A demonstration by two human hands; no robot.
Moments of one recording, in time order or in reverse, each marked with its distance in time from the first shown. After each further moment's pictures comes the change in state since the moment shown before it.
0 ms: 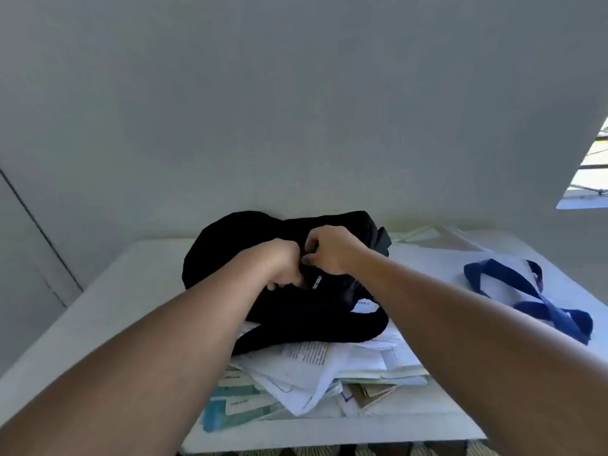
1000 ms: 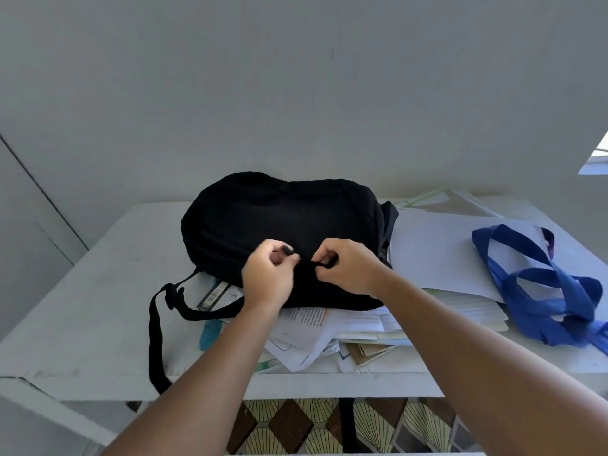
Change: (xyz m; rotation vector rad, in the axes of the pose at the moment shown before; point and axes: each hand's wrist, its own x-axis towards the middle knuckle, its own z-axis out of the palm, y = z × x) left_hand -0.032 0.002 0.121 -1.163 0.698 -0.229; right_hand -0.066 0.039 0.057 0.264 -0.017 -0.040
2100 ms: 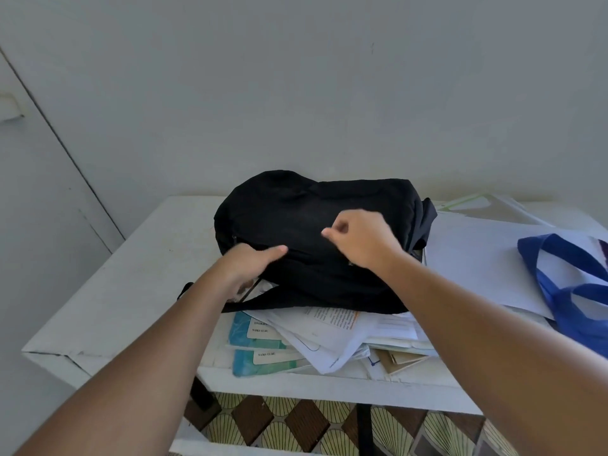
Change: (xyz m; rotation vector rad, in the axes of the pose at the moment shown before) left_hand 0.056 -0.005 -0.086 0.315 -0.279 -0.405; right_hand 0.046 -0.040 -0.001 -0.123 0.181 0.080
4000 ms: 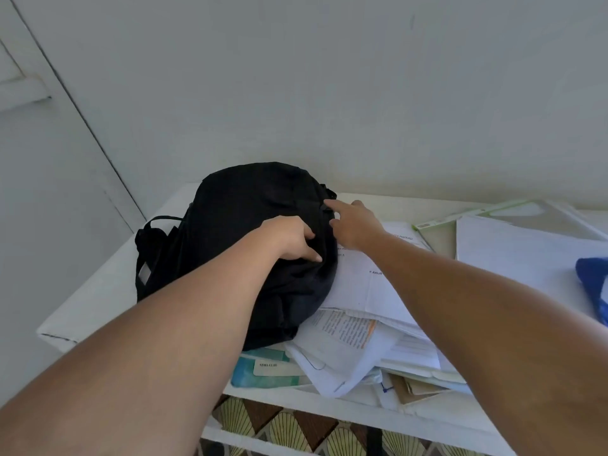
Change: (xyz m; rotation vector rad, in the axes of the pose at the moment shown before) left_hand 0.030 0.071 0.015 0.799 -0.178 0.296; right_hand 0.094 0.008 0.058 -0.048 -0.240 -0.017
